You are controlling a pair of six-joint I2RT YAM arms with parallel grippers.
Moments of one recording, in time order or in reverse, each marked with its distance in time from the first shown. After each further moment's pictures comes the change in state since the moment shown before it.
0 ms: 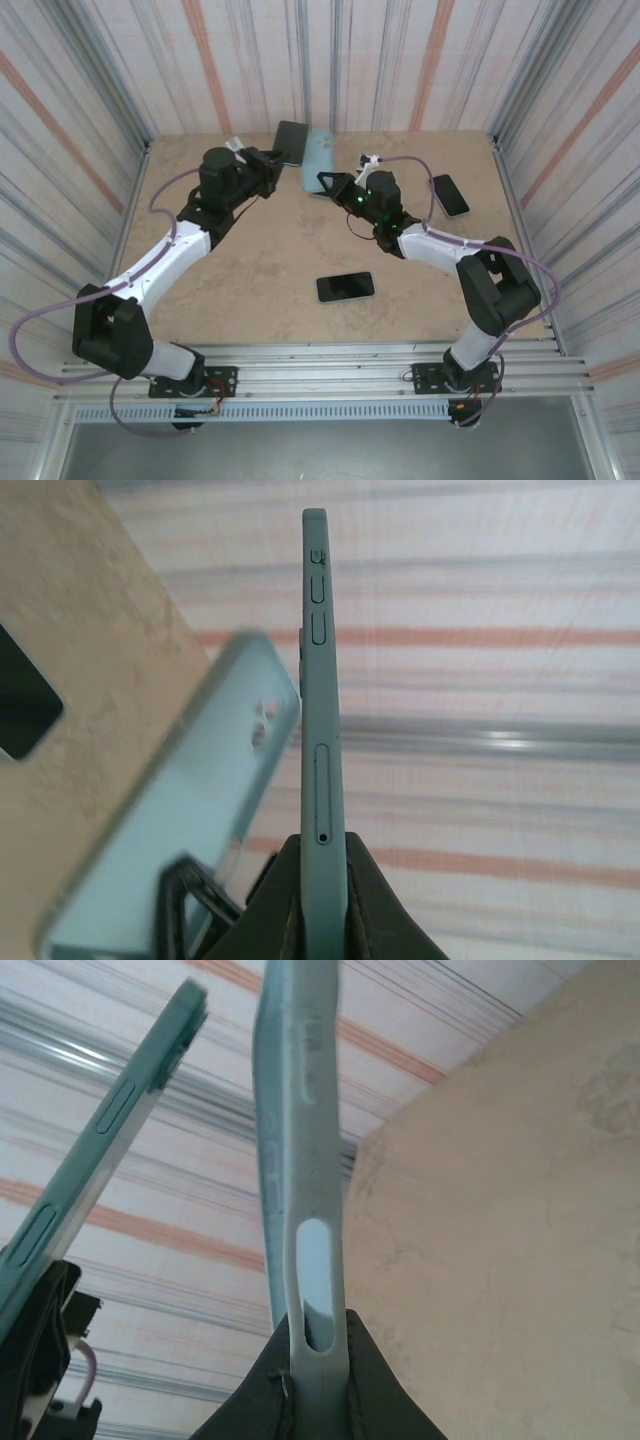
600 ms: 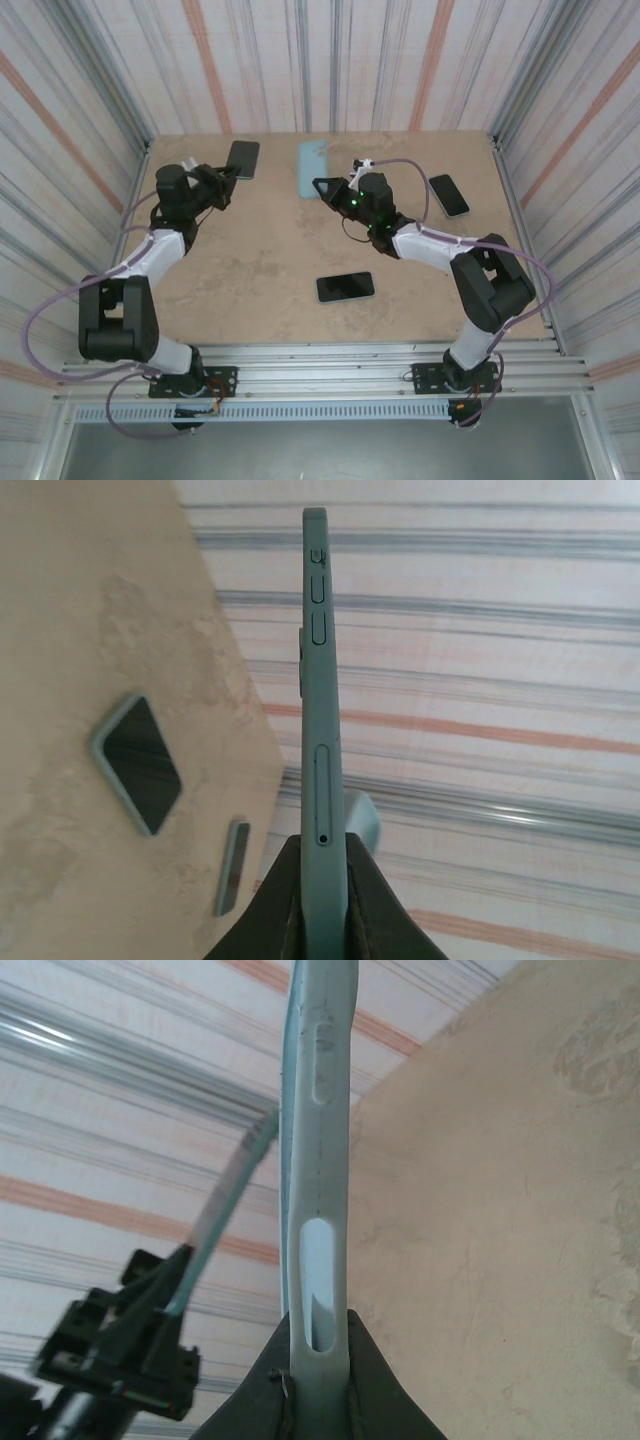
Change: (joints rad) left arm 0.375 0.082 -0.231 0.227 0.323 0.021; right arm 0.035 0.039 0.027 -0.045 0.013 0.000
